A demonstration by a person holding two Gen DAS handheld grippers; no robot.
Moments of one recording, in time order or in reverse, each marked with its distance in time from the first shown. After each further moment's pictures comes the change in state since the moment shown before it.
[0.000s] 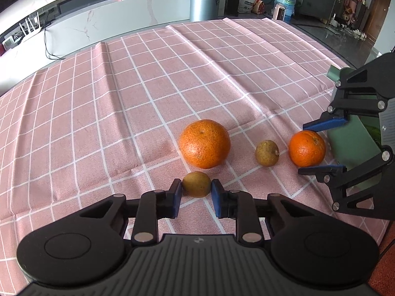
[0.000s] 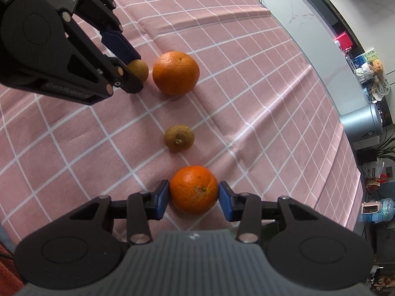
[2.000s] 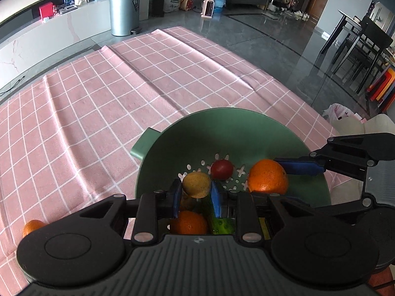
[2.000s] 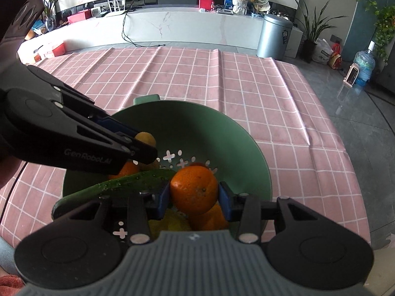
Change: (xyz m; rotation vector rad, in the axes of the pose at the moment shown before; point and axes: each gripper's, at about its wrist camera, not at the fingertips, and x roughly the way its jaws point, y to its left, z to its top) left arm 0.007 -0.171 0.082 0.177 0.023 -0.238; right arm -0.054 -0.082 -0.181 0.839 -0.240 -0.027
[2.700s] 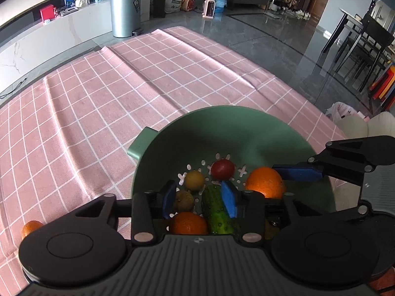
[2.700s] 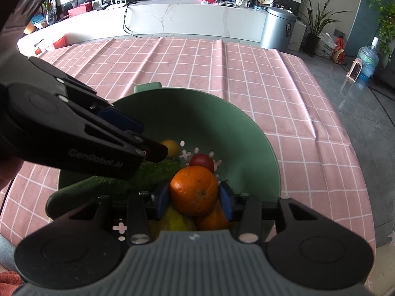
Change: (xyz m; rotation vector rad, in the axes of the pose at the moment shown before) left arm -0.001 -0.005 -0.002 0.007 -0.014 0.015; right arm 0.006 0.004 -0.004 -0.008 0.033 -0.003
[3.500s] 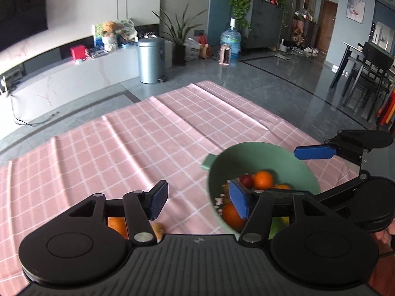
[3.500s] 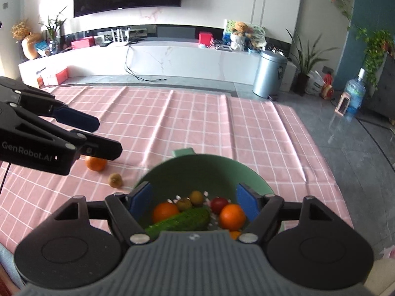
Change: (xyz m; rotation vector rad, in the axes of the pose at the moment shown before) left arm -0.126 0.036 -0.036 0.011 -0.233 0.112; right arm -0.072 0.057 0.023 -0.018 -0.210 -0.036
